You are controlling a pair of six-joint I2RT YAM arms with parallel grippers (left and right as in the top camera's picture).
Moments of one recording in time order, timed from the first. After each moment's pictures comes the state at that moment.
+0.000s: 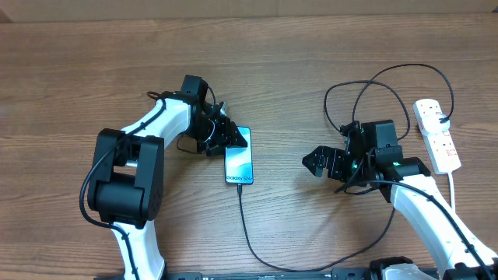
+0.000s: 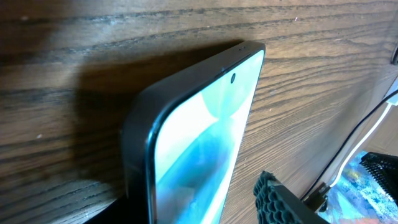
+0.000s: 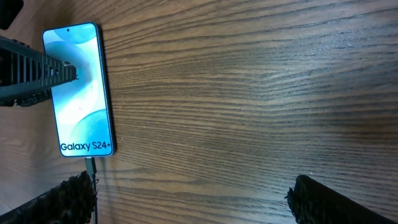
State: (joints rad) left arm -0.21 2.07 1.29 -0.75 0.64 -0.33; right arm 0.13 1.31 0.69 -0.53 -0.46 0.36
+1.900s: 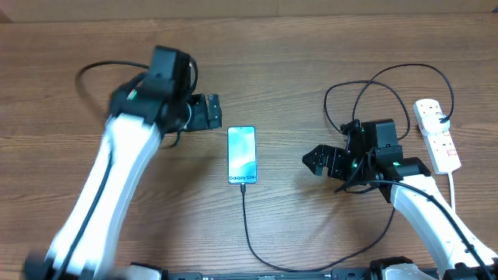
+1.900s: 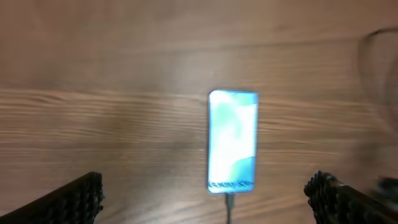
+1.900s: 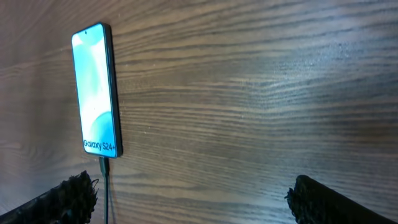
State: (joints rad) left arm -0.28 1.46 1.46 -1.08 0.03 -0.39; right arm 0.13 1.31 0.69 -0.51 -0.45 0.36
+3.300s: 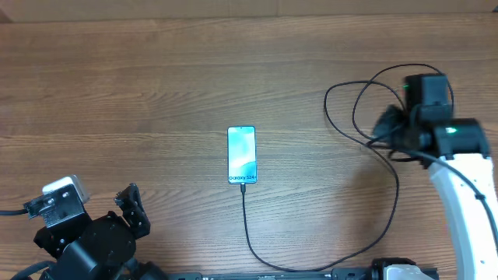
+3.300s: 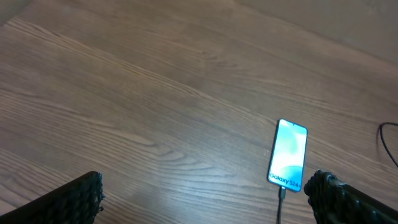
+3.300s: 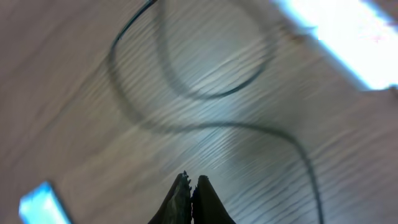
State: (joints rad) left arm -0.76 0.73 1.43 -1.67 -0.68 -1.00; right arm -0.04 1.30 1.23 -1.05 0.11 0.62
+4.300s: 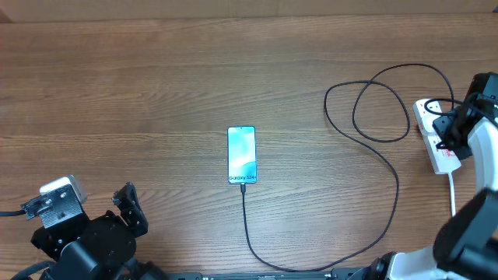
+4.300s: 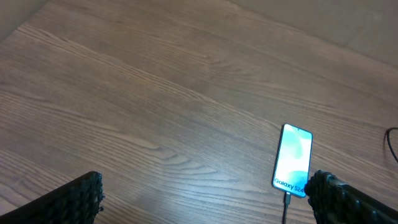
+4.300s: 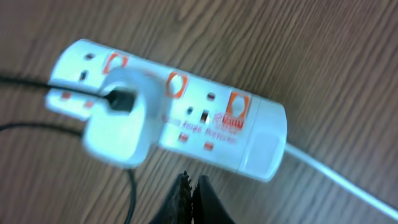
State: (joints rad) left arm -0.76 0.73 1.43 -1.67 -0.71 -1.00; right arm -0.46 1.70 1.23 -0.78 0.20 0.65
